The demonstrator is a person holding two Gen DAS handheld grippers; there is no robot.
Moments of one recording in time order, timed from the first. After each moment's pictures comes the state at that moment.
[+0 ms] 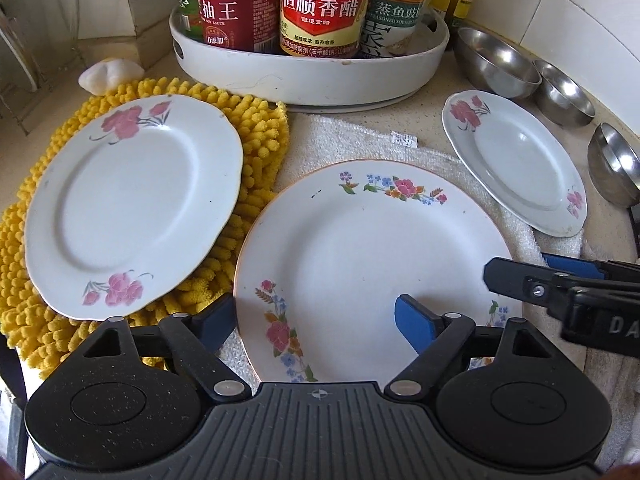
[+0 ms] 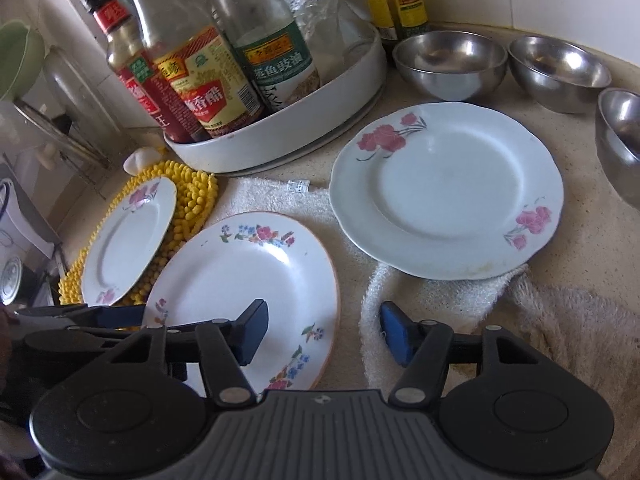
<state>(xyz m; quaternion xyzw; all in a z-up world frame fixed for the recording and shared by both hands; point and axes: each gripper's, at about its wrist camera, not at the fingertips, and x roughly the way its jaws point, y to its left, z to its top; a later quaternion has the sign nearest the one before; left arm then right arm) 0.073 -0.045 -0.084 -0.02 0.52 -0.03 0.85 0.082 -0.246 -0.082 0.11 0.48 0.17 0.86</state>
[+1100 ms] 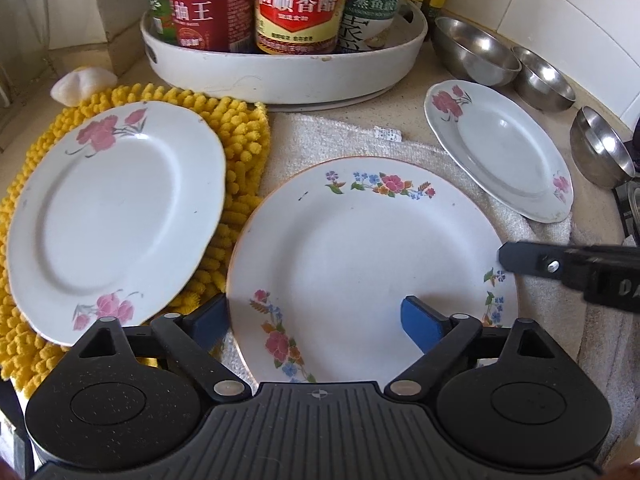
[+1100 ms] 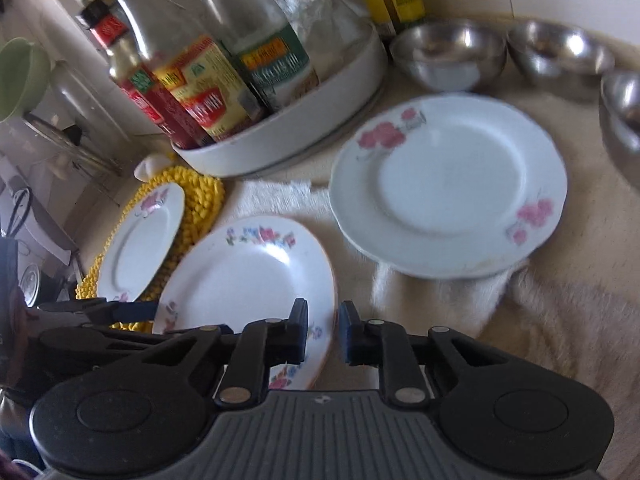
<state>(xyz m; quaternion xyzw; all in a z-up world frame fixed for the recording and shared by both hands) 0.078 -0.045 -0.087 -0.01 0.53 -0.07 0.85 0.090 -0.256 -0.088 0.14 0.49 0.19 0.84</state>
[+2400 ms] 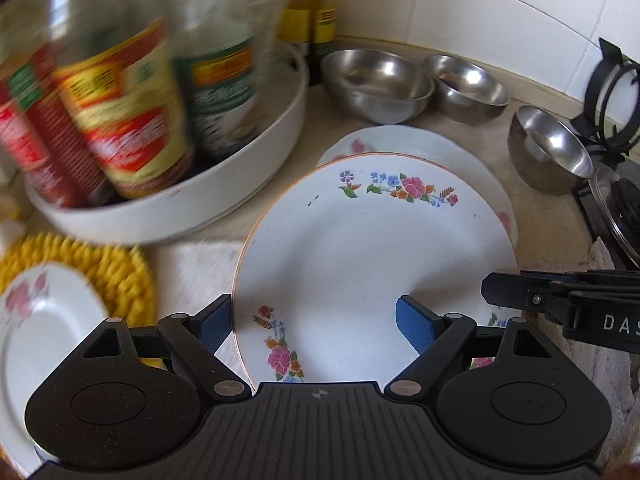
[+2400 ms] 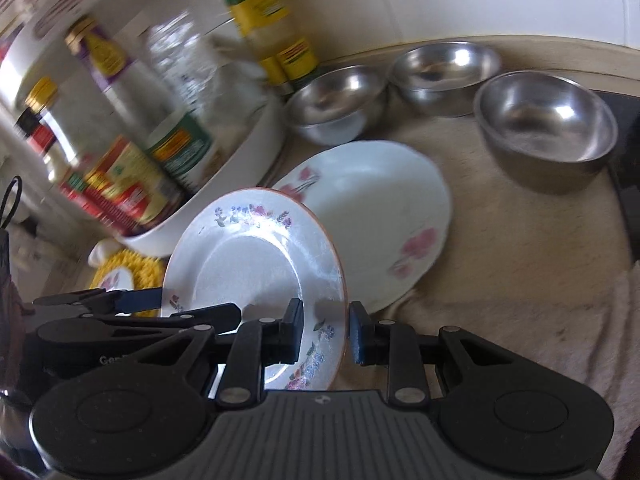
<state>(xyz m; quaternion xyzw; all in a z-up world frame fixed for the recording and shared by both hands) 0.138 -0.124 -0.061 0.08 0.48 -0.16 0.86 0.072 -0.305 -0.078 0.21 0.44 0.07 0.87</state>
